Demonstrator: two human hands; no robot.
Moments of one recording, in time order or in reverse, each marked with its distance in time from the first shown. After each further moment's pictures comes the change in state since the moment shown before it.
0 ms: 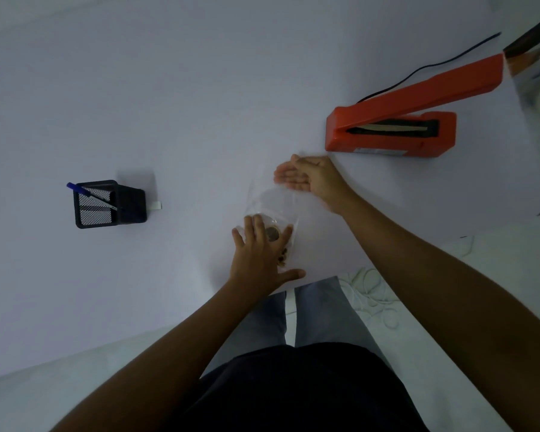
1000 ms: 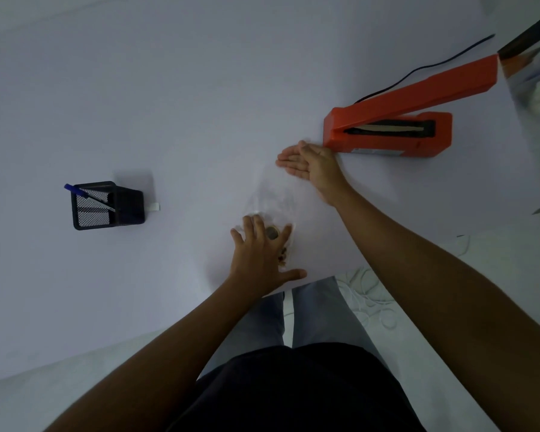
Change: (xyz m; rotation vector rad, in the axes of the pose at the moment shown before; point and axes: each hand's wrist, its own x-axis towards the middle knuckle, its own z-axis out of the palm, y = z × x) left_hand 0.004 0.000 -0.007 0.000 -0.014 0.002; right_hand 0.019 -0.006 -0.003 0.080 0.134 -0.091
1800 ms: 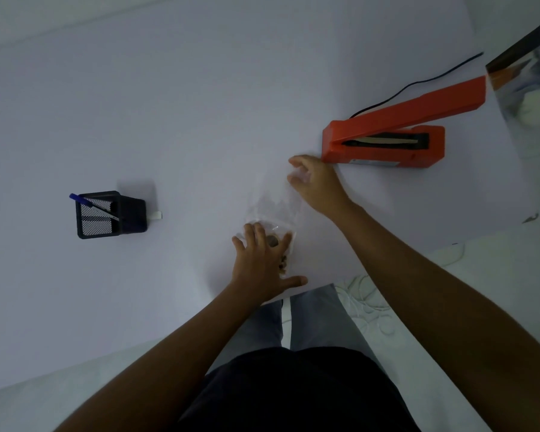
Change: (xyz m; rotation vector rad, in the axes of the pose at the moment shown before) left_hand -0.001 -0.001 -0.004 -0.017 -0.019 0.006; right_hand -0.014 0.002 -0.005 -0.777 0.089 -0.259
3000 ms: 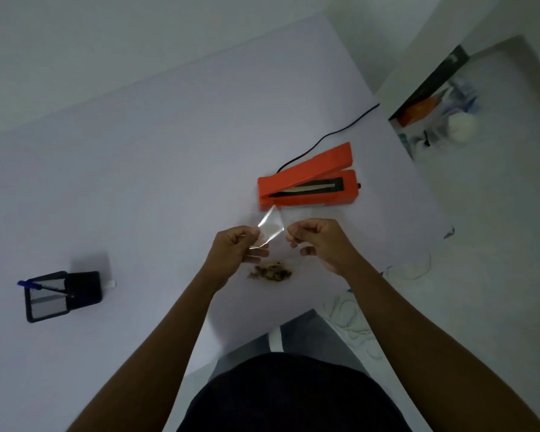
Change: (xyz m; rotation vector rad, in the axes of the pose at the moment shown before) left_hand 0.085 0.036 -0.109 -1.498 -0.036 -0.128; right_hand -0.072 0.035 -0.120 0.739 -0.055 0.323
